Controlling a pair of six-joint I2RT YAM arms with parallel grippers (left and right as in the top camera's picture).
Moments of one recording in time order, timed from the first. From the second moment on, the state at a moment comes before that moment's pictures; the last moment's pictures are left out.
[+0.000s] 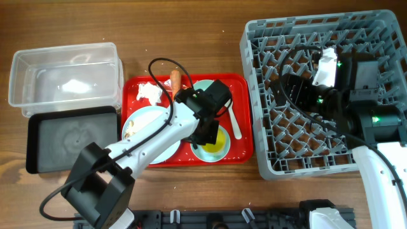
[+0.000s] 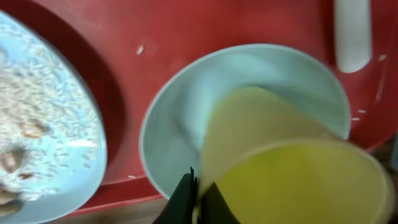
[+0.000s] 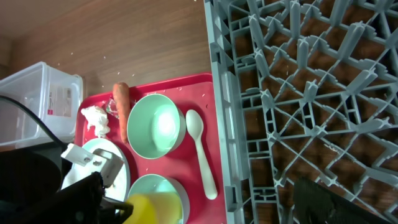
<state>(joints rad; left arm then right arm) -0.74 1.73 1.26 -1.07 0.04 -0.55 0.06 1.16 1.21 -0.94 -0.32 0.31</state>
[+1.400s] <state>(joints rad) -0.15 1.52 1.40 -1.05 1.36 -0.44 0.27 1.29 1.22 -0.42 -1.16 0.21</state>
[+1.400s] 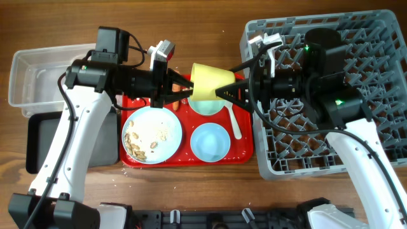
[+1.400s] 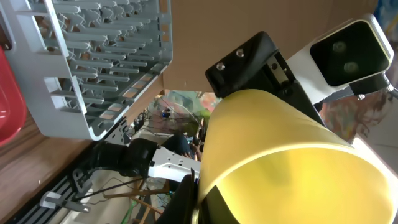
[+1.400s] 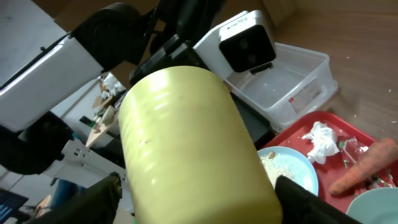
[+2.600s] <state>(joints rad) -0.05 1.52 1.40 -1.01 1.23 -0.43 -0.02 1.08 1.23 -1.24 -0.29 0.31</state>
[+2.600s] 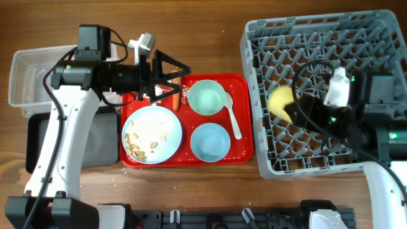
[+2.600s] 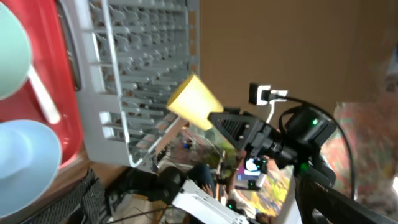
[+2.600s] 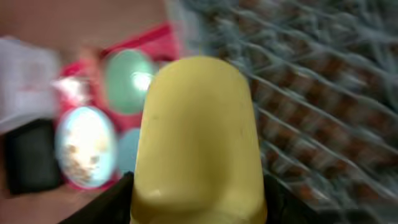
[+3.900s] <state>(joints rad) -0.08 1.36 1.41 -1.13 0.34 -0.56 0.45 1.37 1.29 -0.92 -0.27 0.37</state>
